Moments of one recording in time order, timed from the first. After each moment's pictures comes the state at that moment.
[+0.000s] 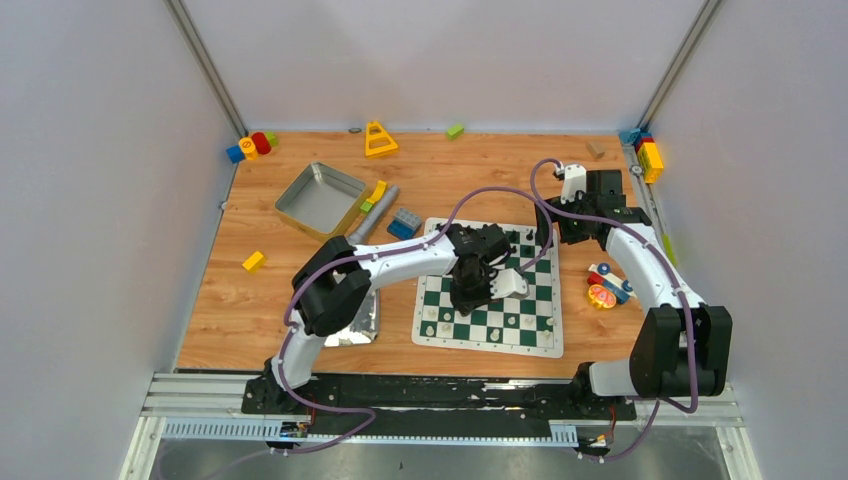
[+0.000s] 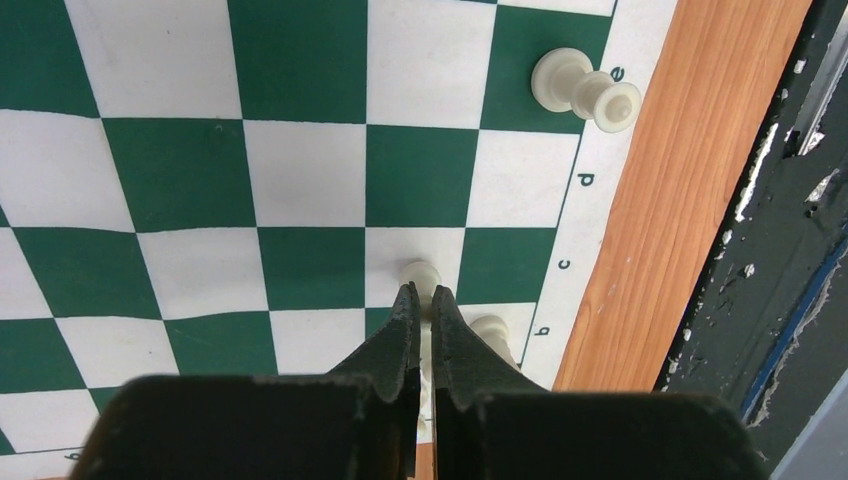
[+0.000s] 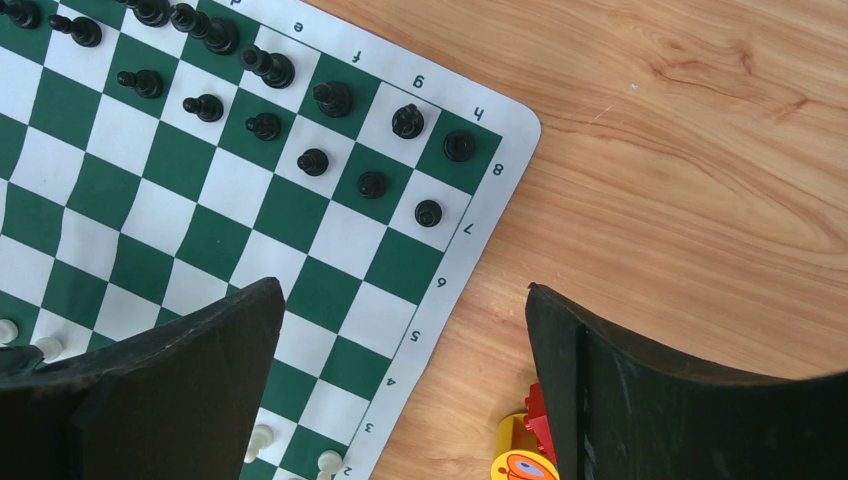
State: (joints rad) left arm -1.05 2.08 1.63 -0.89 0.31 0.49; right arm 0.03 1.37 1.02 -0.54 -0.24 -0.21
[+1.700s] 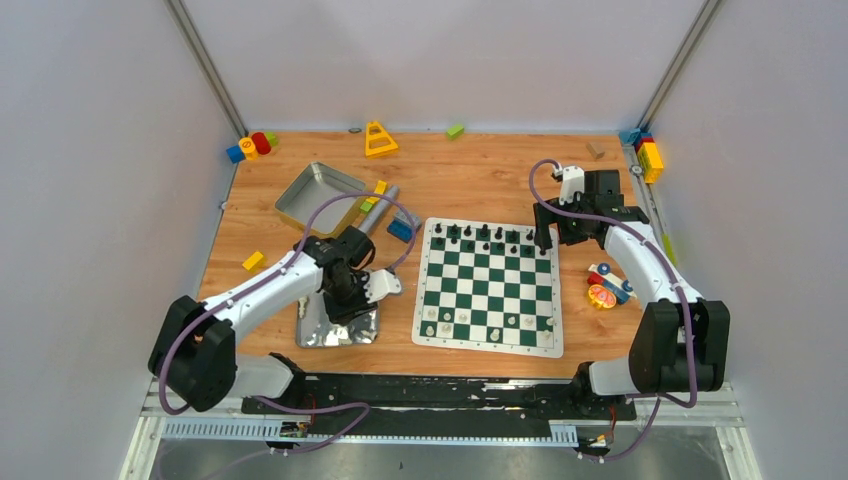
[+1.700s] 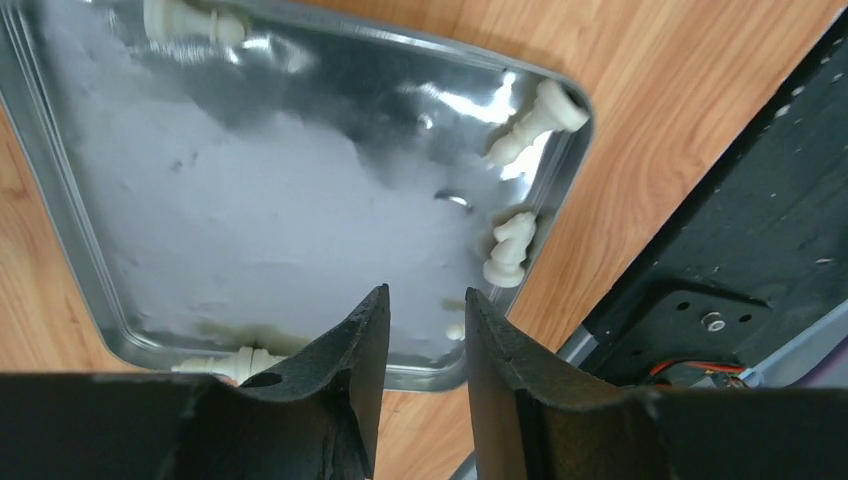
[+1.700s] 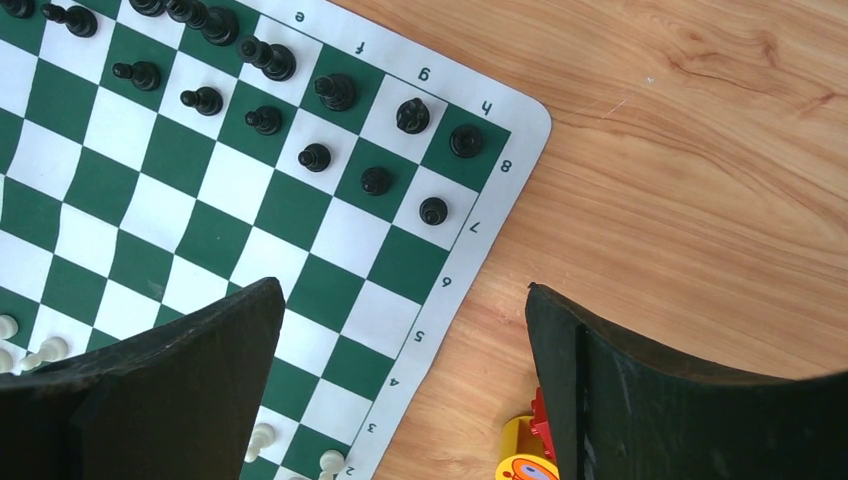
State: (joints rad) left arm -0.60 1.31 0.86 -0.99 0.17 0.67; right arm 0.03 1.39 1.02 -0.54 -0.24 -0.21
